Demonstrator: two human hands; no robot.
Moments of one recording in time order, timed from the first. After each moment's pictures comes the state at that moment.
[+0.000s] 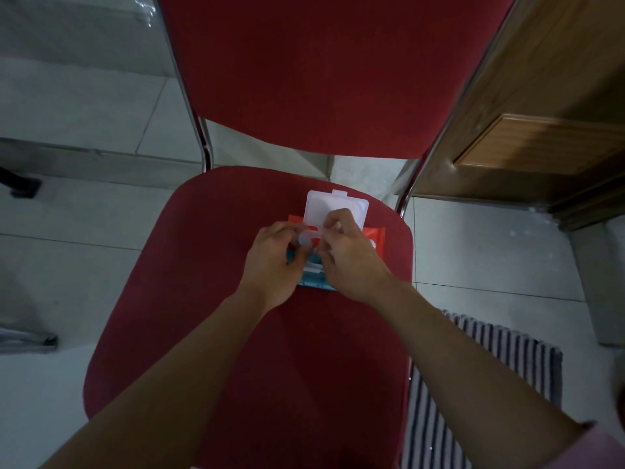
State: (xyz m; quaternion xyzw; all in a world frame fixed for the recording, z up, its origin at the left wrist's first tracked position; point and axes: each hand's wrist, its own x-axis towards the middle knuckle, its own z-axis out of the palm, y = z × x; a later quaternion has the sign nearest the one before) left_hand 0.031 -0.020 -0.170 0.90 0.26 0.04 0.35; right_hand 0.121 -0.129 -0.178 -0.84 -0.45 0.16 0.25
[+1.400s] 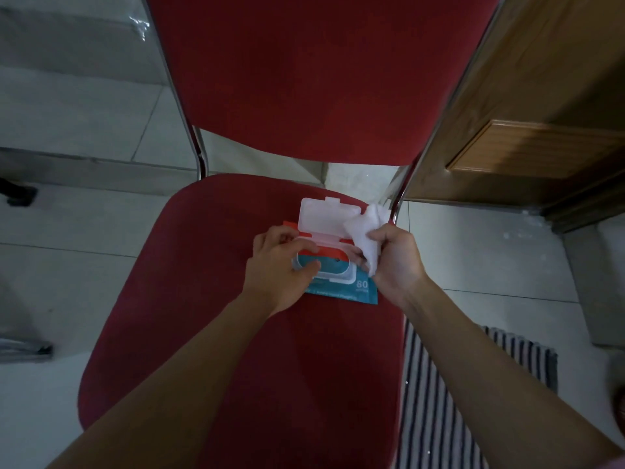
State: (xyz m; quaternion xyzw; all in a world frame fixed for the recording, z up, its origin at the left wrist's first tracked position) left_hand 0.037 -0.029 -0.161 0.90 0.27 -0.04 0.35; right_hand 0.147 -0.160 -0.163 -0.51 0.17 0.40 0.75
